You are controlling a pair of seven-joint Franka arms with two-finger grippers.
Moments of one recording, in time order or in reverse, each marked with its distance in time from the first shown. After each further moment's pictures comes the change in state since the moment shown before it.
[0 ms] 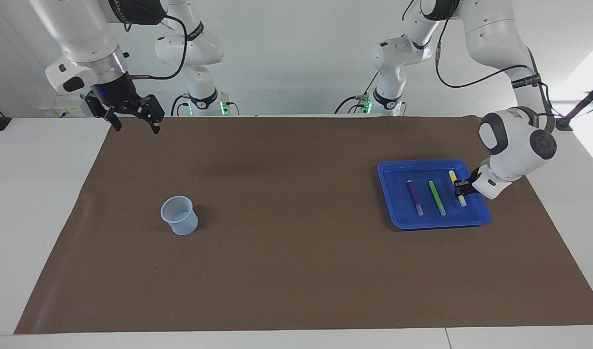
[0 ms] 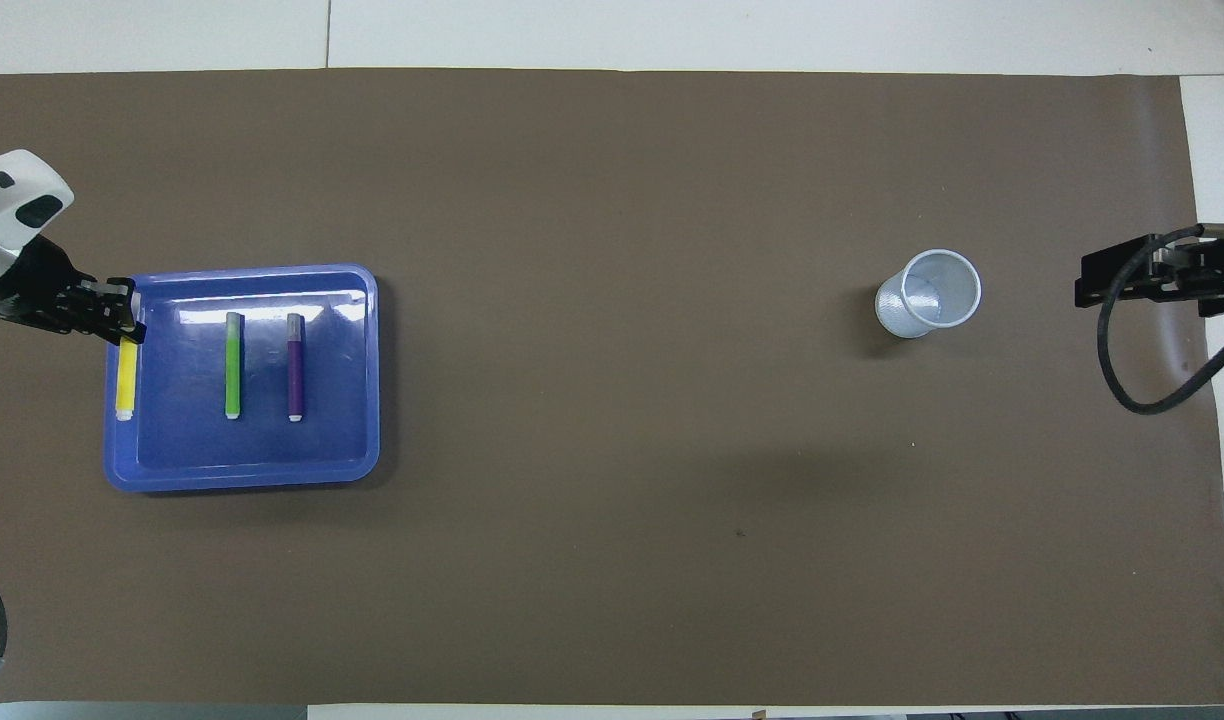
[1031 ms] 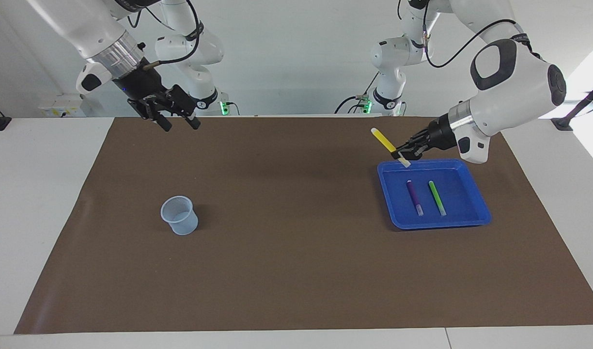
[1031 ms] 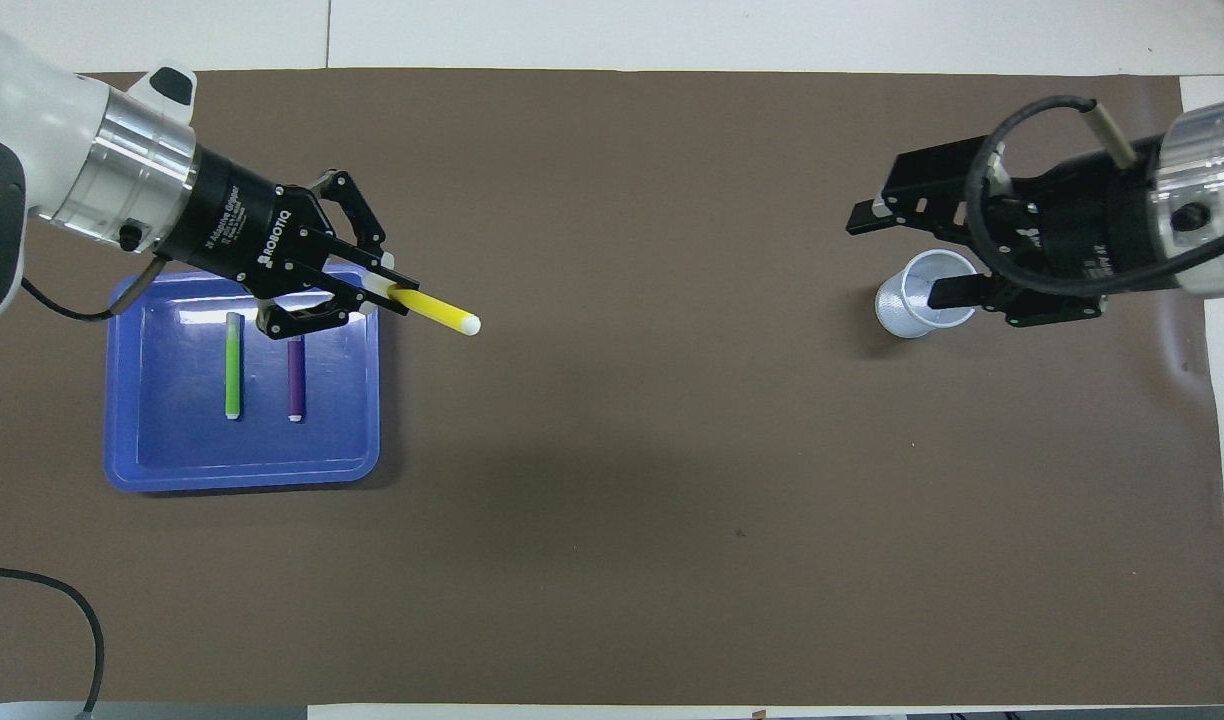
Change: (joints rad) left arm -0.054 -0.057 -0.303 0.111 -0.656 -0.018 -1.367; right arm 0.119 0.011 0.068 0.008 0.537 0.214 0.557
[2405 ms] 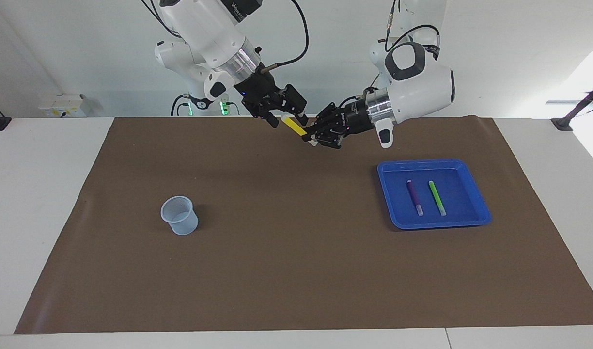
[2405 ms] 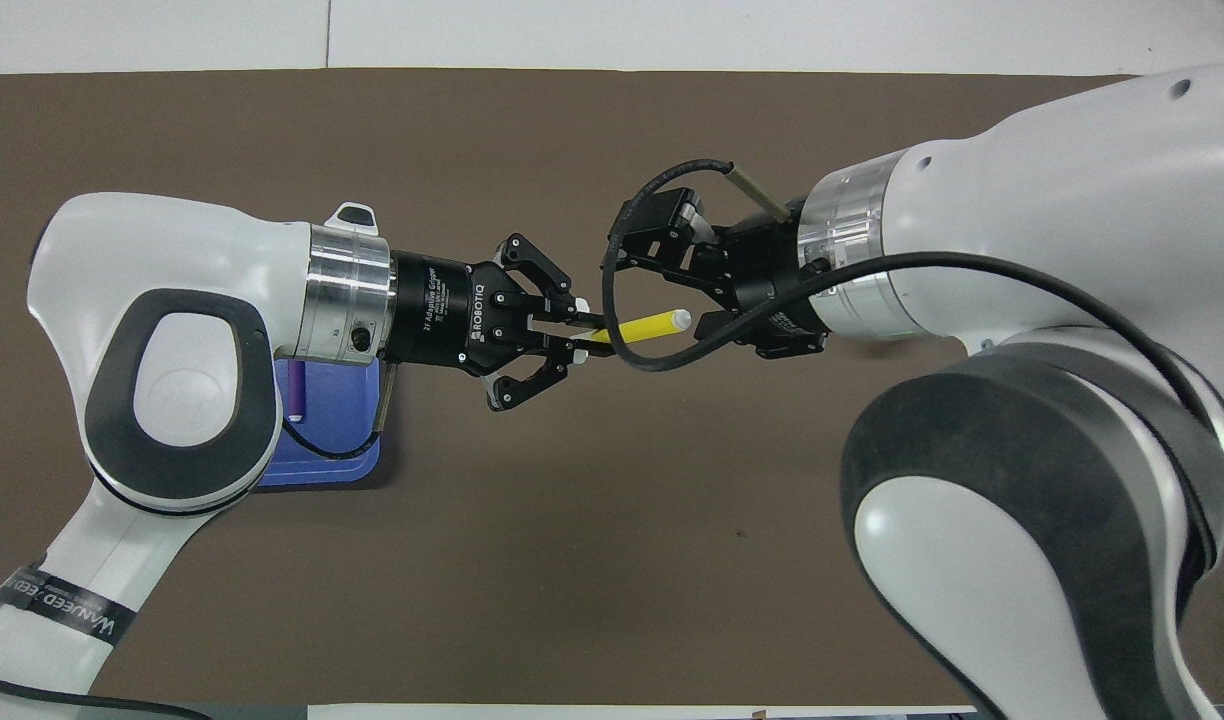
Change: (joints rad) left arm -0.157 -0.163 -0.015 -0.355 -0.455 0.392 -0.136; right arm 0.210 0.074 0.003 -0.028 -0.003 0.173 0.101
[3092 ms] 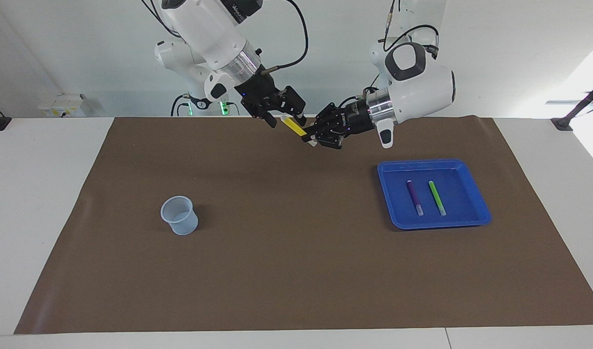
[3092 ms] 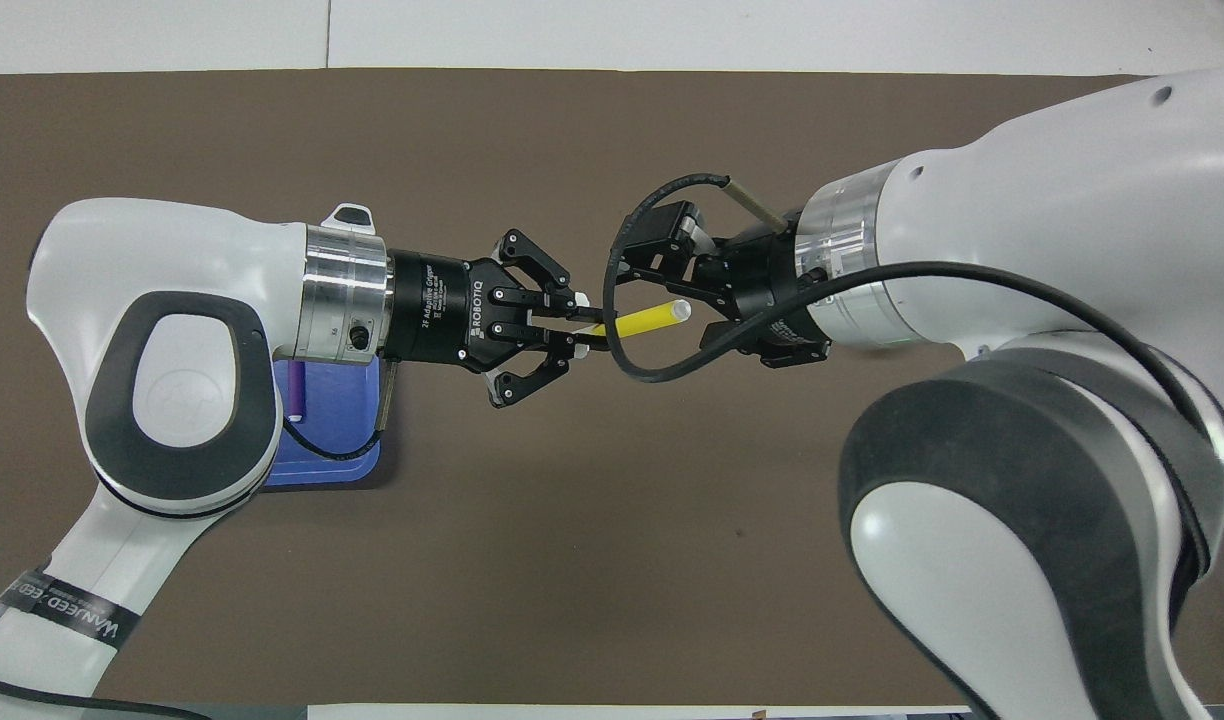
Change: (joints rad) left arm 0.000 -0.003 0.000 -0.007 -0.026 0.019 0.000; right arm 0.000 -0.005 0.001 -0.006 -0.018 -0.023 0.000
